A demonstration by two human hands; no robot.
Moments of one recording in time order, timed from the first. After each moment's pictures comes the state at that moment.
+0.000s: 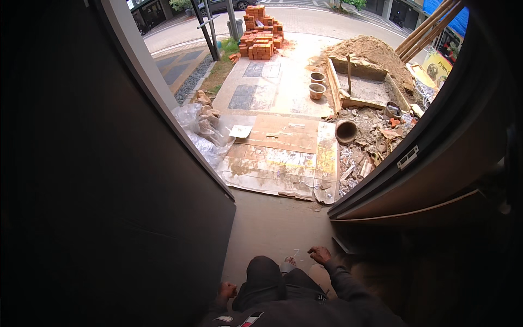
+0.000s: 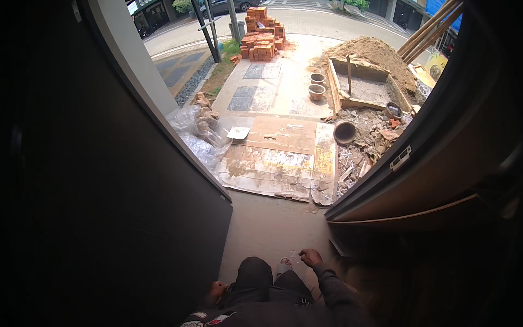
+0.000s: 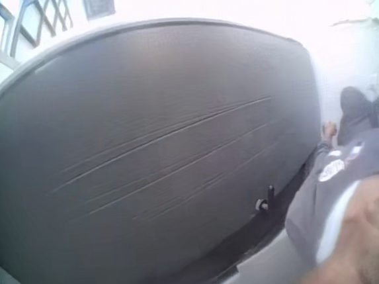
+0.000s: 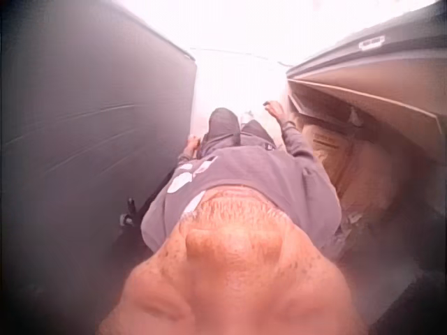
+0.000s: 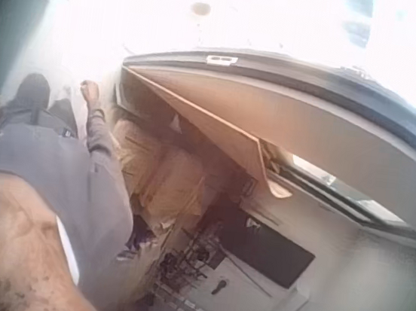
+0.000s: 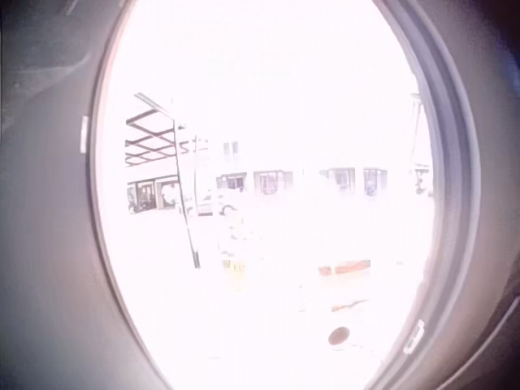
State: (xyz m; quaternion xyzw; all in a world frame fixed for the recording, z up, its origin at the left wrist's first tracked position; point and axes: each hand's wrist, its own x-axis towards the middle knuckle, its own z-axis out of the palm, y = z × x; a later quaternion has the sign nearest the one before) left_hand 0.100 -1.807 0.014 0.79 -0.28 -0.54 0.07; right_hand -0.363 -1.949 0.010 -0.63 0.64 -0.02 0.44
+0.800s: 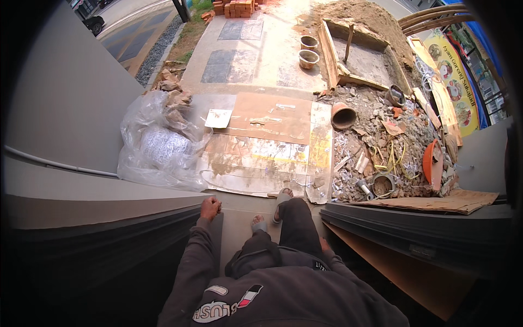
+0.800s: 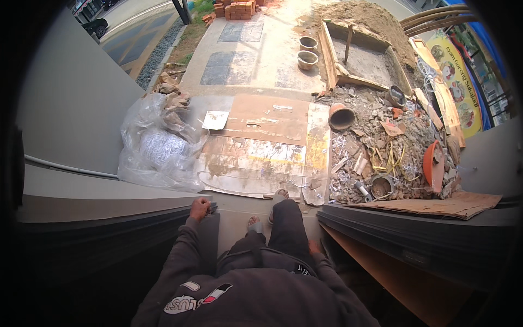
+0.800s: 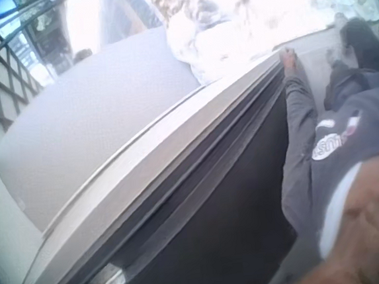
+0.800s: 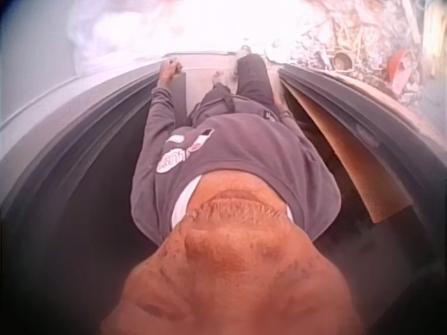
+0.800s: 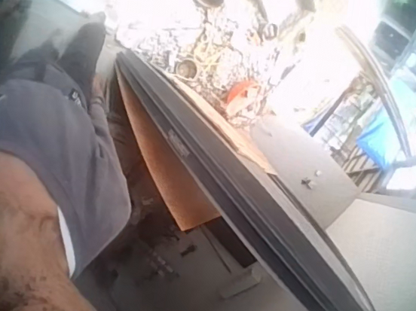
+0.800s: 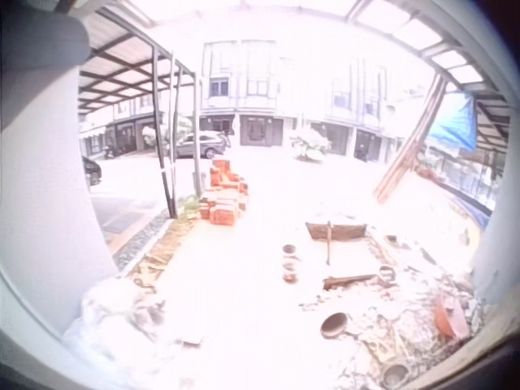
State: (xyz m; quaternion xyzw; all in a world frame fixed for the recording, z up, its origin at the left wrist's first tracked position) left_hand 0.112 -2.431 0.028 0.71 -0.37 -0.56 0.23; right_hand -0.400 -2.183 -0.039 -0.34 0.77 -0.14 0.53
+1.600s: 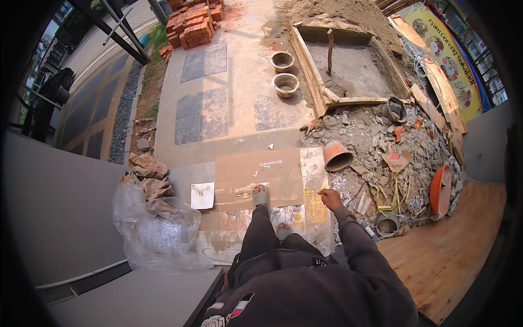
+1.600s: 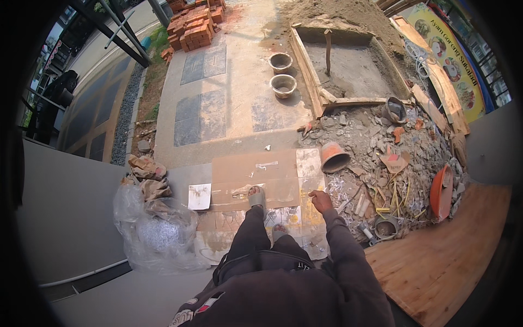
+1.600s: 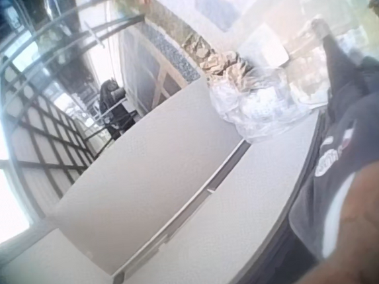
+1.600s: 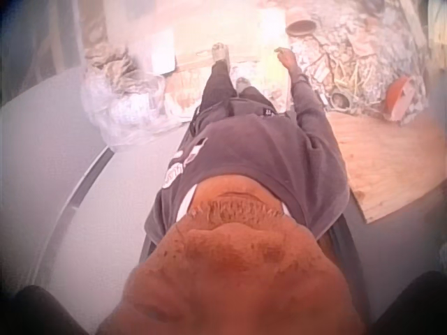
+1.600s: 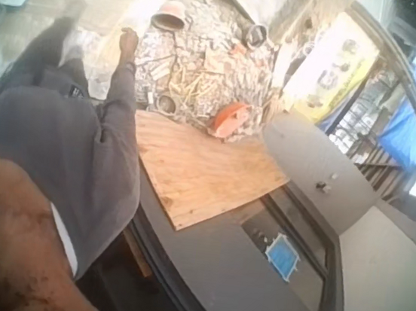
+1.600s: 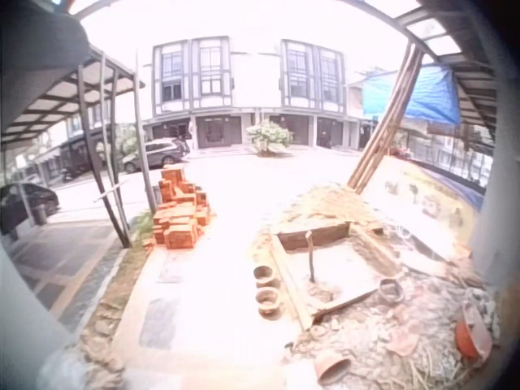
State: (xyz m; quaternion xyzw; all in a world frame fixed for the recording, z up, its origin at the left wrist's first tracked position) left_hand 0.005 -2.680 -0.050 0.70 -0.54 -0.46 0.03; right_hand -0.576 -2.865 -0.012 -0.50 0.75 -0.17 0.40
